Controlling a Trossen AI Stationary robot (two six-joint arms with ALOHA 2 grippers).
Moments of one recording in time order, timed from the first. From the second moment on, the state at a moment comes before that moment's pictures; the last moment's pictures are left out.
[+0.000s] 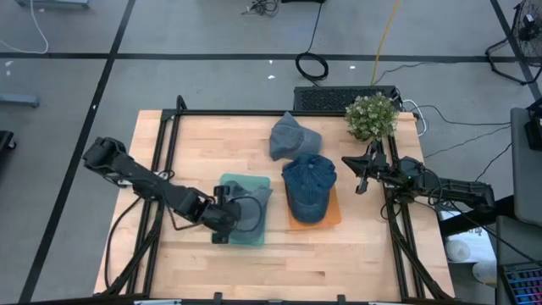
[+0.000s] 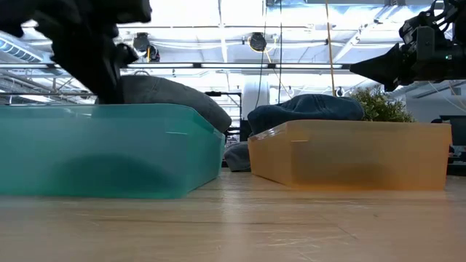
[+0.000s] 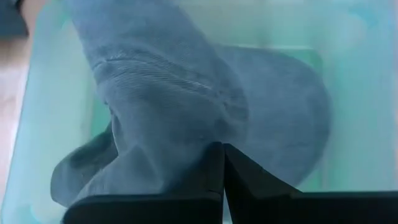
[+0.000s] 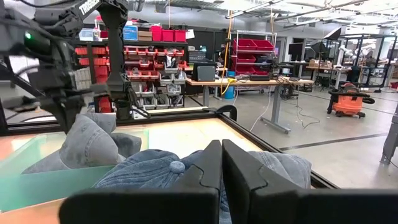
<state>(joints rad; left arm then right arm) -0.45 1.50 0.97 -0.63 -0.30 -0.37 -0.16 0.04 0.02 0.13 0.16 -0.02</state>
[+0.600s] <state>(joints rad) -0.28 1.58 0.97 -0.58 -0.37 -0.23 -0.16 0.04 0.02 0.13 0.16 -0.02</state>
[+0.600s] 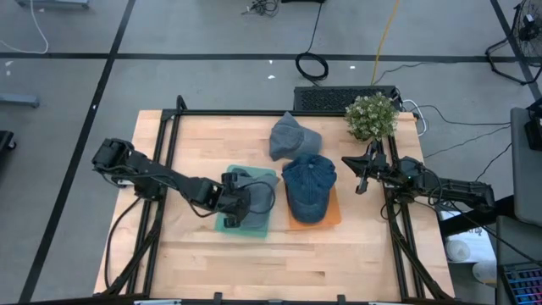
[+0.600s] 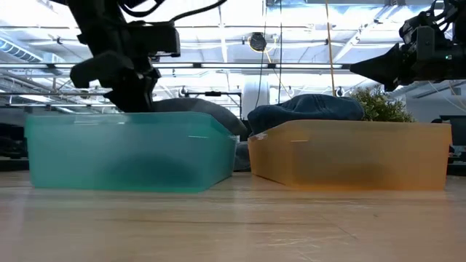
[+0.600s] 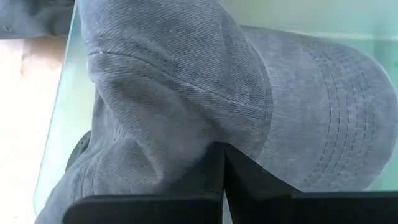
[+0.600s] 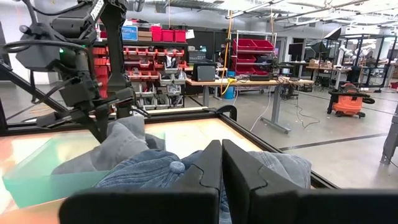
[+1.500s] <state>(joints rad) -0.25 1.57 0.90 -0.69 -0.42 -0.37 -0.16 0.04 0.02 0.13 0.16 -0.02</state>
